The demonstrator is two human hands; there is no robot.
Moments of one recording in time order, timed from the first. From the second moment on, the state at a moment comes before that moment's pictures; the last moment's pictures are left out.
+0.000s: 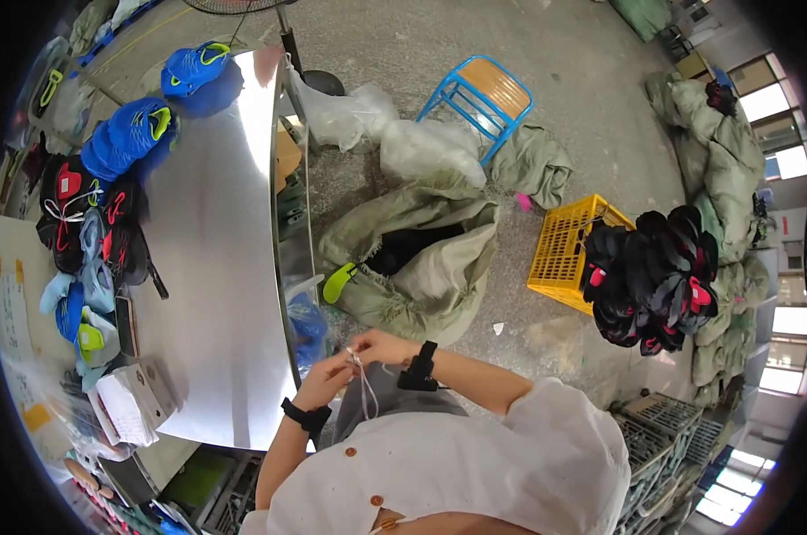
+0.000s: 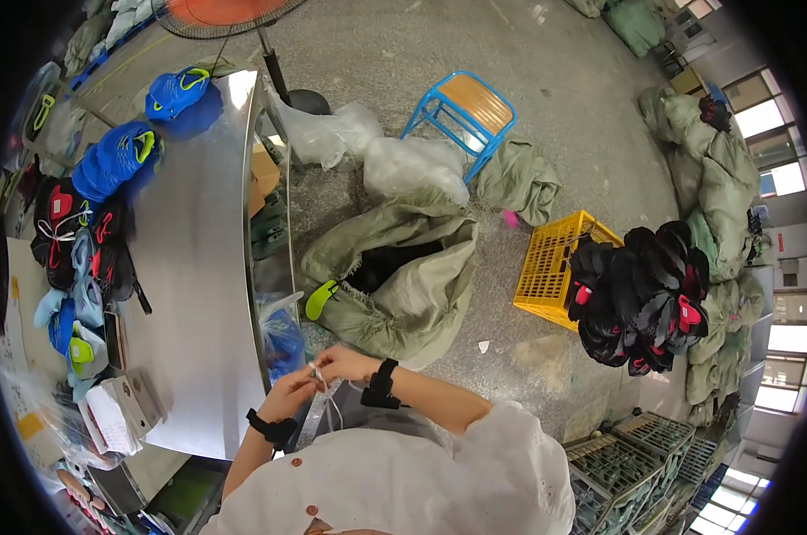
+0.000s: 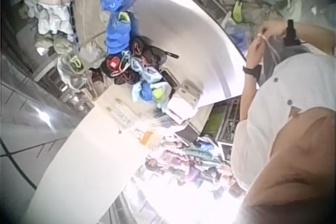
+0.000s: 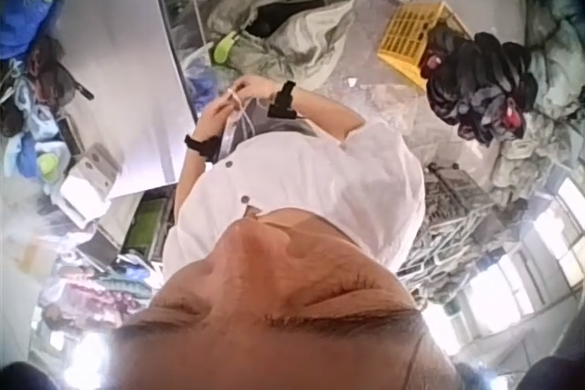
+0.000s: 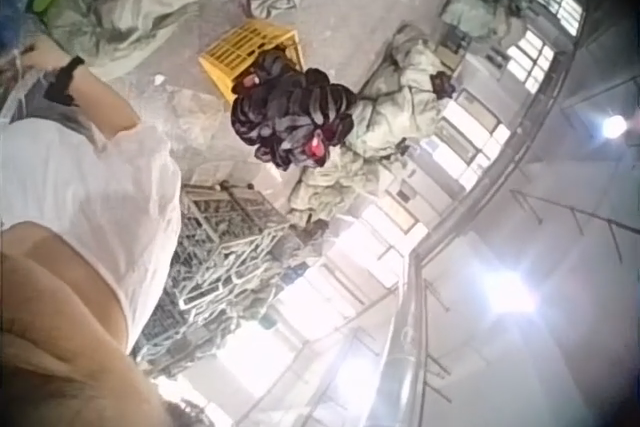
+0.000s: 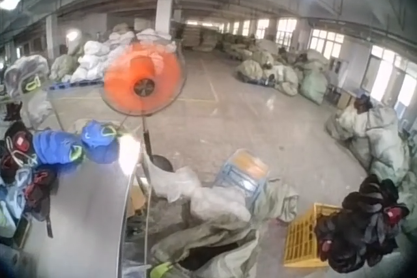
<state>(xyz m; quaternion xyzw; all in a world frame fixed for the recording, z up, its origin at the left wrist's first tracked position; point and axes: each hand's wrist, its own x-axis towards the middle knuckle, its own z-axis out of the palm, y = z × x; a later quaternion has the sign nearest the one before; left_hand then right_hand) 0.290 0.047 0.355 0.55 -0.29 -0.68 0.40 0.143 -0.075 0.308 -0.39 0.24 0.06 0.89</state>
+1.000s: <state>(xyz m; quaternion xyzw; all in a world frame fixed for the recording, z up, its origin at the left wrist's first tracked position) 0.455 0.039 0.331 0.90 -0.37 -0.24 0.04 0.210 -0.359 0.126 -0.75 0.58 0.05 0.31</state>
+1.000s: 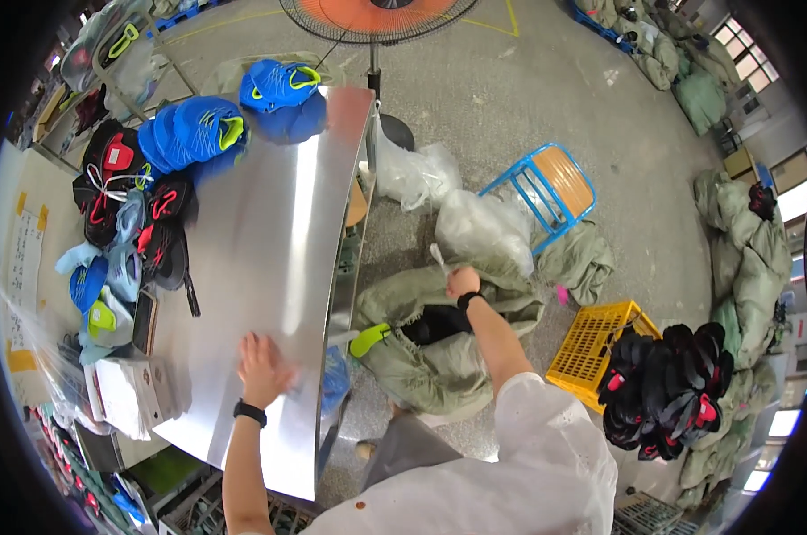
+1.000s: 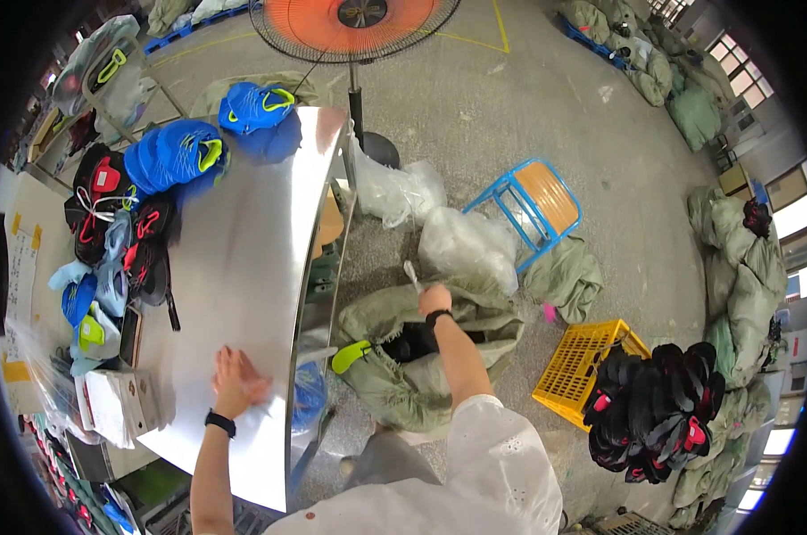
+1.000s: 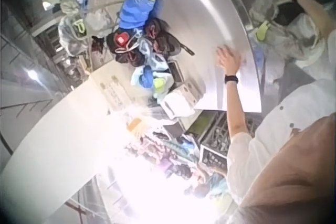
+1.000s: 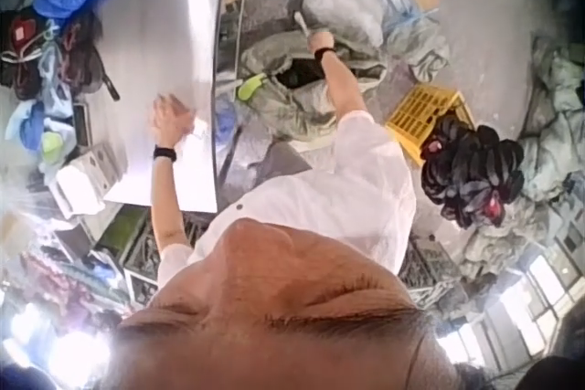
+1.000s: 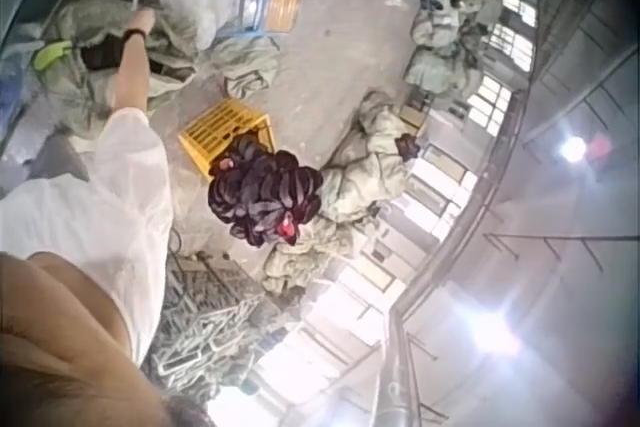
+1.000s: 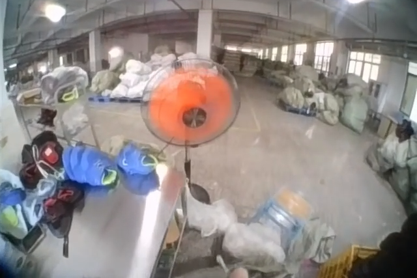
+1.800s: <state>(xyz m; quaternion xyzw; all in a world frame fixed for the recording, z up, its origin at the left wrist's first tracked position) 0.446 0.025 0.319 0.87 -0.42 -0.26 -0.03 0.108 -0.309 -0.090 -0.77 0.41 0.43 0.24</state>
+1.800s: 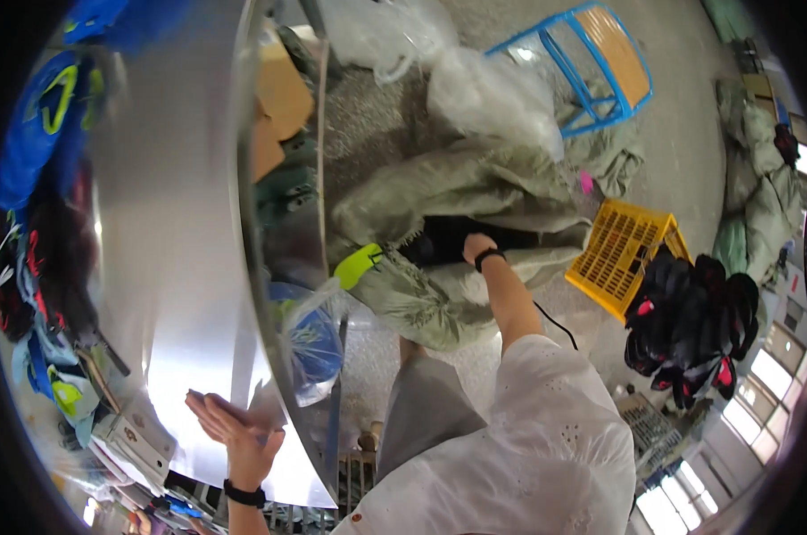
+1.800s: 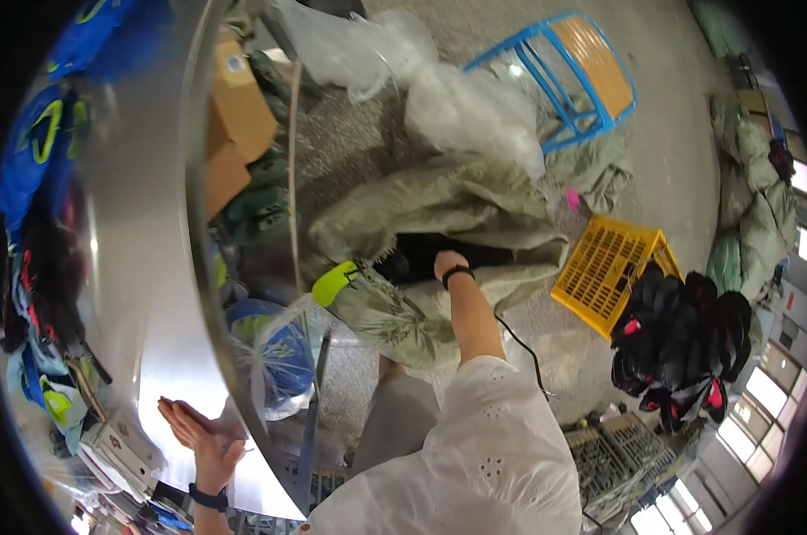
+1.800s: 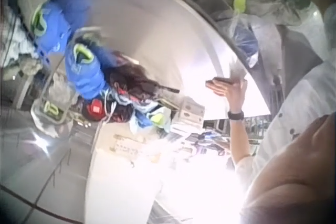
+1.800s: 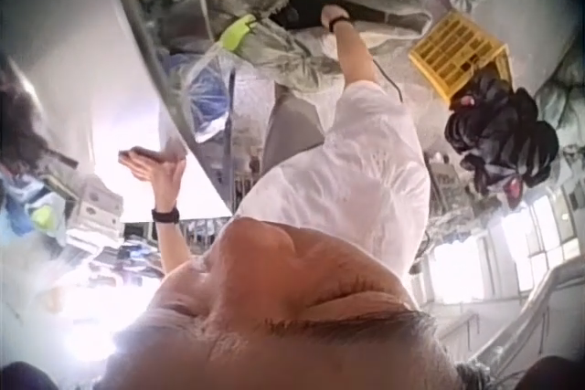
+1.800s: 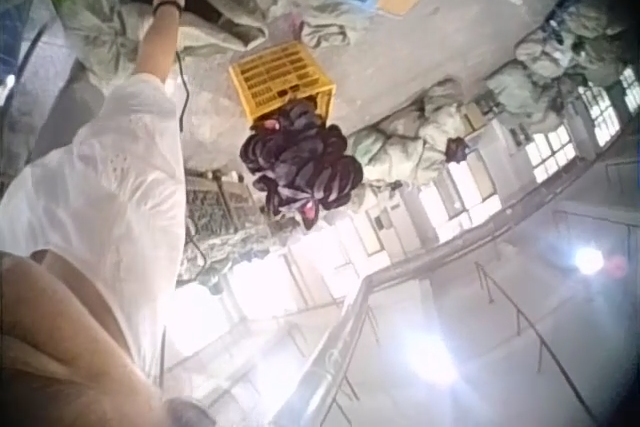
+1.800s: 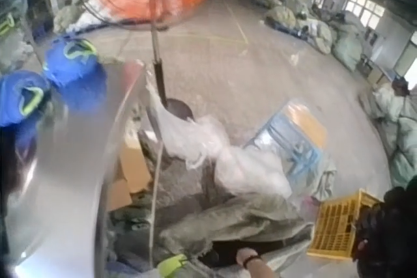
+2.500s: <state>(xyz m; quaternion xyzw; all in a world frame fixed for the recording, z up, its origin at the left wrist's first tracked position) 0.450 0.032 0.321 0.85 -0.46 -0.26 -0.04 0.164 -0.176 -0.142 -0.64 0.61 0.23 0.41</state>
